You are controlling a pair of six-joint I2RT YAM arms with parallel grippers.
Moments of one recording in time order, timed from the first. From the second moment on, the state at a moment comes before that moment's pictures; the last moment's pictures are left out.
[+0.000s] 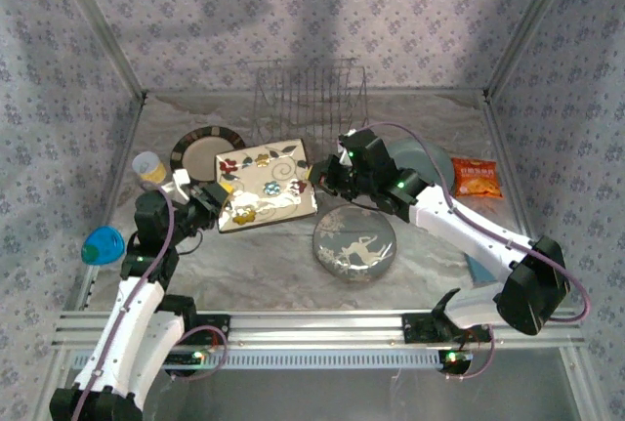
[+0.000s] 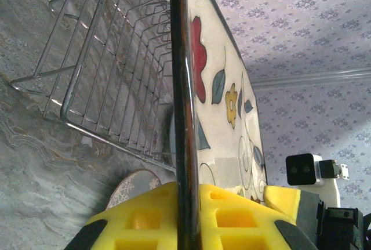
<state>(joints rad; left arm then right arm) -0.13 0.62 0.45 -0.08 0.55 -1.22 0.75 1.35 1.12 -0.31 -0.26 1.07</state>
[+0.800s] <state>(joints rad) -0.13 0.71 0.54 -0.10 0.54 -1.14 0.67 1.38 1.14 -0.29 -0.40 1.03</state>
